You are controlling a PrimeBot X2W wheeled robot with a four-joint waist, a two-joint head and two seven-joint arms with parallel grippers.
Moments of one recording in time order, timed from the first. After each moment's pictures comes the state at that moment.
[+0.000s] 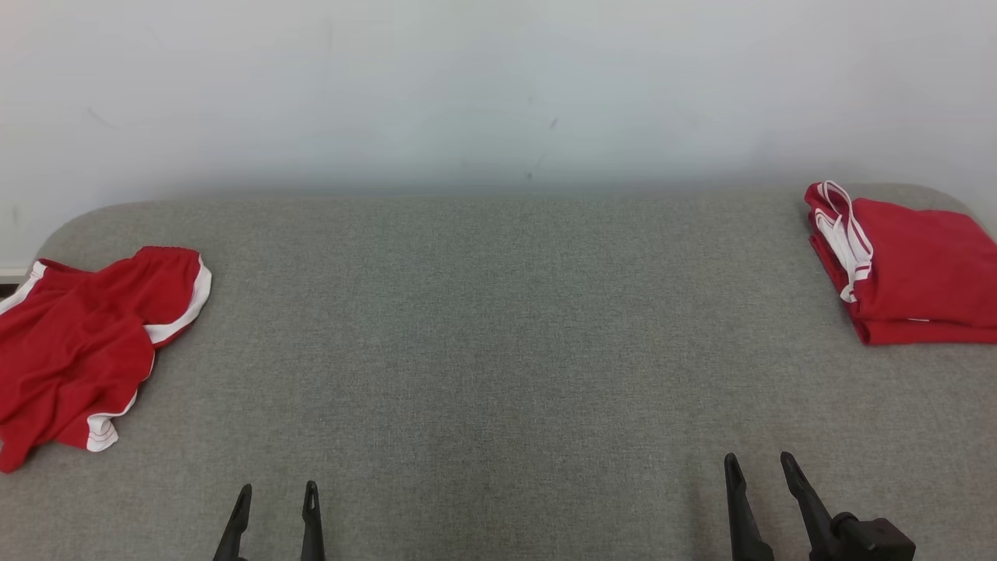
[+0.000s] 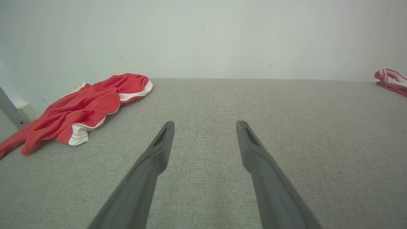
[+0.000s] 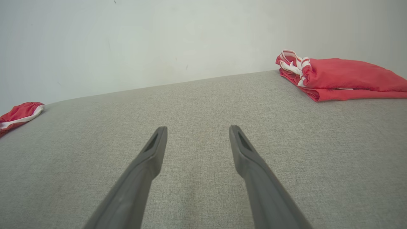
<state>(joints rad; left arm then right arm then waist) 0.07 0.05 -0.06 0.18 -0.10 0.00 -0.26 0.05 -0.05 -0.02 0.25 0.16 0.13 -0.26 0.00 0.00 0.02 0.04</state>
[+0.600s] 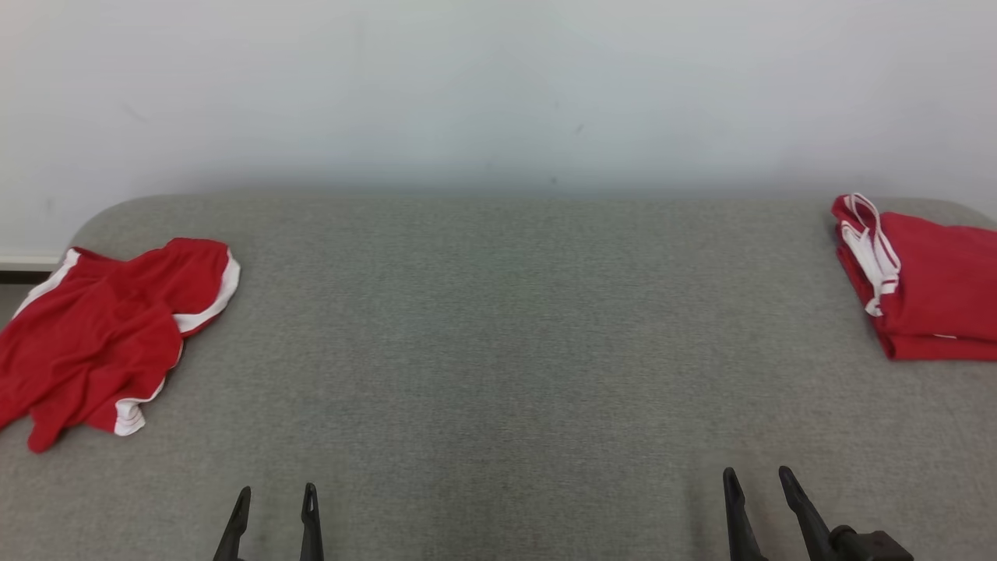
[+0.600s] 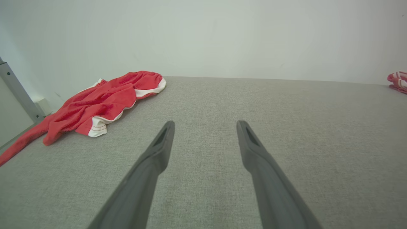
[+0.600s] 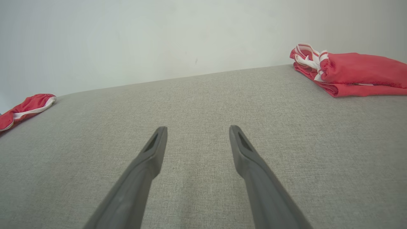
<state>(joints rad) 0.07 0.05 -0.06 0.19 -0.10 0.00 -0.26 0.07 -0.05 -0.02 0.25 0.17 0.13 -0.26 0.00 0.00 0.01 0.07</state>
